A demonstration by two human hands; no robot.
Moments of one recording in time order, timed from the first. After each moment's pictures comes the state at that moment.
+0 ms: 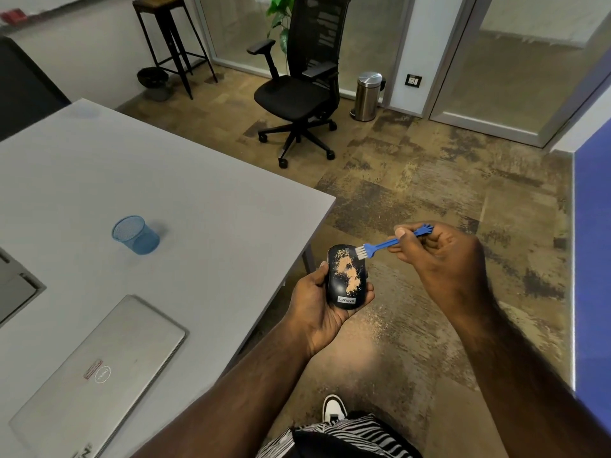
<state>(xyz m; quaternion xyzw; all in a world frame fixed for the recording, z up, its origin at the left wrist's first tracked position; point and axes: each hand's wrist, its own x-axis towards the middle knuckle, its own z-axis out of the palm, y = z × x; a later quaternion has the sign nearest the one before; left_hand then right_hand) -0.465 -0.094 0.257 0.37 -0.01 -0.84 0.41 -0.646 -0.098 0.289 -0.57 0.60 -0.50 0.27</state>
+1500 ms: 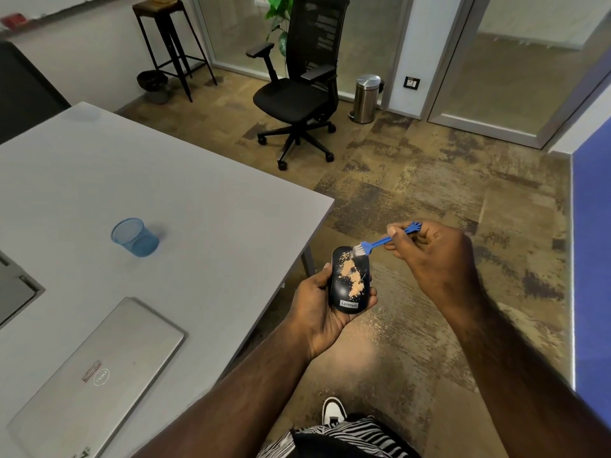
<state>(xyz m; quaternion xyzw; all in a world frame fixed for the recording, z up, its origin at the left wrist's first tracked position) -0.470 -0.092 0.262 0.38 -0.05 -0.84 0.39 -0.647 -0.110 0.289 -0.59 0.62 -0.47 0.24</state>
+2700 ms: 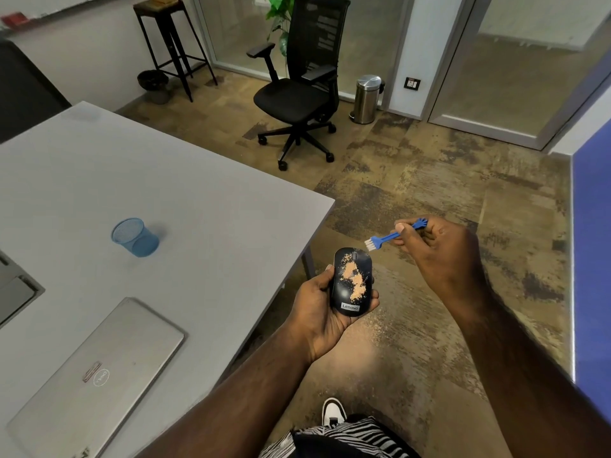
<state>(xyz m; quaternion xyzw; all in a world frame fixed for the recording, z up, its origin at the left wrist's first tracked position) -0.469 -0.090 0.261 0.37 -0.04 -0.85 0.38 -0.658 -0.120 0.284 -0.60 0.64 -0.44 0.20</state>
